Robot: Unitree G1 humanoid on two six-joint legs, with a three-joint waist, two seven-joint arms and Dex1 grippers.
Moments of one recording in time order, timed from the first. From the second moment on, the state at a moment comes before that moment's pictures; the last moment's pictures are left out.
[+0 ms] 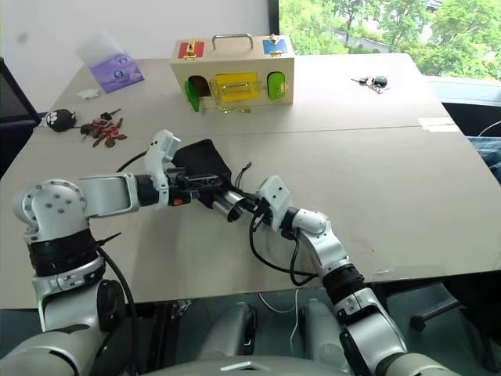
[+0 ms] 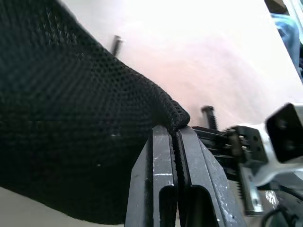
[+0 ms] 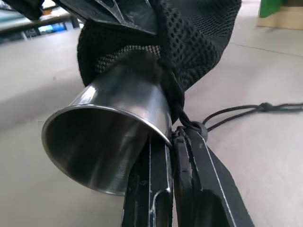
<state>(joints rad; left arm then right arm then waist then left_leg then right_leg) -0.62 0.52 0.36 -0.19 -0.97 1.61 -0.23 -0.47 -0.01 0.30 0.42 0.09 -0.06 0.68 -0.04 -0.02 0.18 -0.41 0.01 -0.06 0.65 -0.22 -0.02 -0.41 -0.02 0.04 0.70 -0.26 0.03</state>
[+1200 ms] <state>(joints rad) -0.63 0.27 0.43 -0.40 -0.99 1.61 0.07 -0.73 0.09 0.36 0.71 -0.08 -0.16 0.35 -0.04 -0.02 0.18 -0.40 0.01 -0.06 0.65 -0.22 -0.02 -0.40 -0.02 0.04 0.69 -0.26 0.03</state>
